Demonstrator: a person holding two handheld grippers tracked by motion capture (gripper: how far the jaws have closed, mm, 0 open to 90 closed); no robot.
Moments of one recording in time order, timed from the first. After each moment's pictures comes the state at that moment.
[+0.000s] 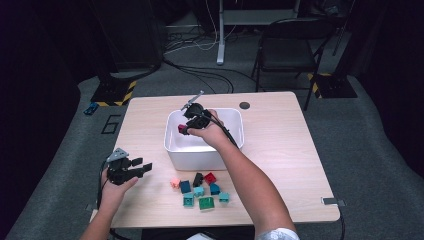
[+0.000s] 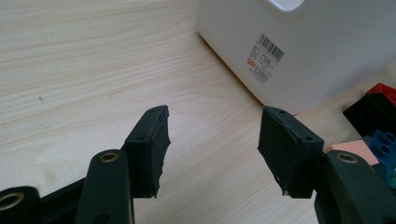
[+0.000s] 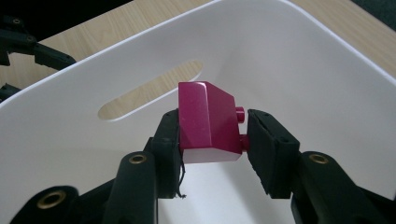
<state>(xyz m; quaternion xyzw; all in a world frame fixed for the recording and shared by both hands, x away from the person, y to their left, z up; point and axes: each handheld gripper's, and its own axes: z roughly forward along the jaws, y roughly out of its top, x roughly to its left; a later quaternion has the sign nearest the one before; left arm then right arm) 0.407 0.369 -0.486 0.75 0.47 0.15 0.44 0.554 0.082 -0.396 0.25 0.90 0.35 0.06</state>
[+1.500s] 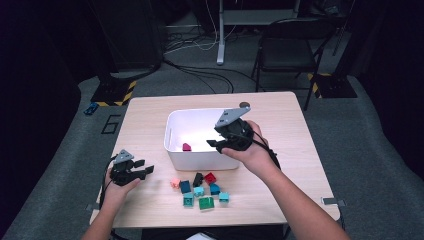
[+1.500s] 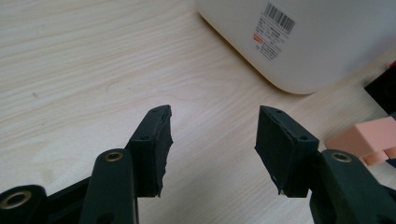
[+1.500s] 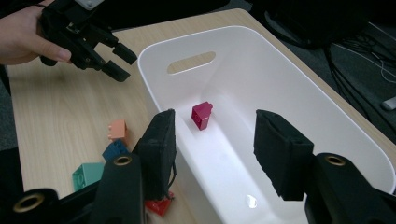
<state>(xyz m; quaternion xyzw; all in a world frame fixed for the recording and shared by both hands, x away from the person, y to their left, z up) 0.410 0.362 -0.500 0.78 0.45 0.16 0.41 0.418 -0.029 -0.321 0.19 0.87 0.41 0.18</state>
